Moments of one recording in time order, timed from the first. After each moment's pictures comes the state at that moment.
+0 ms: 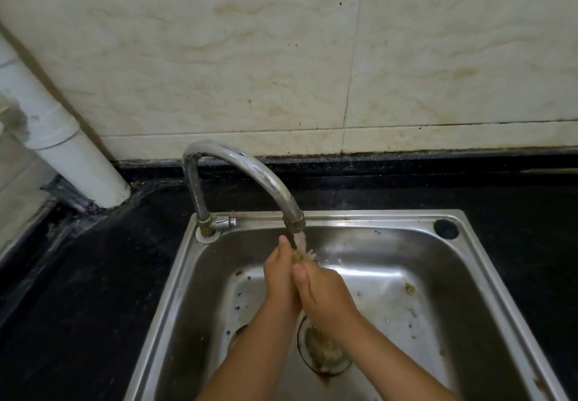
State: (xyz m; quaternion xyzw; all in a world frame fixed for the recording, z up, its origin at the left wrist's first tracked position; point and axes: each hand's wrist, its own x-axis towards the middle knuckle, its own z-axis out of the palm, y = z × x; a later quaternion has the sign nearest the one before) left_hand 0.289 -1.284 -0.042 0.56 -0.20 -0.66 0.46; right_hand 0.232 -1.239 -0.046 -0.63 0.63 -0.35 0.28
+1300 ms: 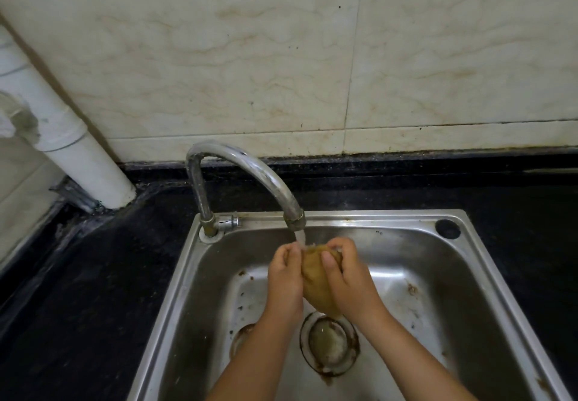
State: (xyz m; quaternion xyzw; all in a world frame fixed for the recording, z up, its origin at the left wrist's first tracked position) left_hand 0.297 -1.266 -0.041 0.52 -0.34 -0.64 0.45; right_hand 0.206 -1.233 -0.035 -0.53 0.63 -0.44 0.36
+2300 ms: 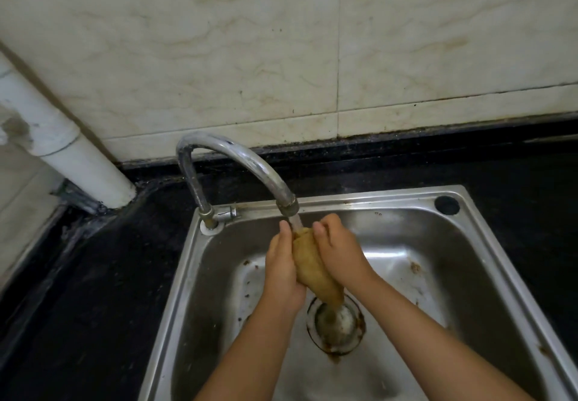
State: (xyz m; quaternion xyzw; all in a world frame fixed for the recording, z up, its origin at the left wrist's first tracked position) left_hand 0.298 -1.264 -0.036 0.50 -0.24 -0.71 0.44; right_hand 0.206 -1.252 -0.041 -0.54 0.69 -0.35 0.33
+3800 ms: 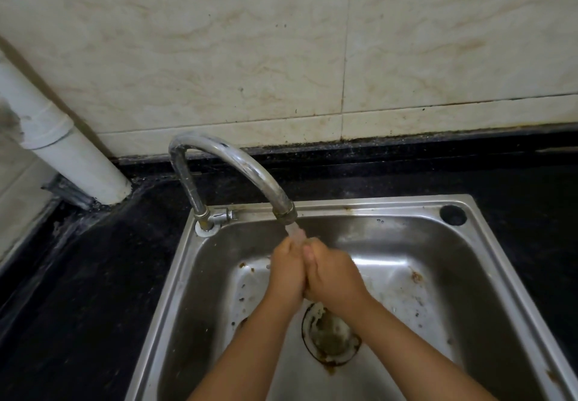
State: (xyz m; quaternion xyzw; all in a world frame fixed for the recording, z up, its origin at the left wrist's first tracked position) left_hand 0.283 -1.279 -0.036 0.60 -0.37 -0.61 0.36; right_hand 0.212 -1.253 -0.052 -0.68 0.65 -0.28 0.19
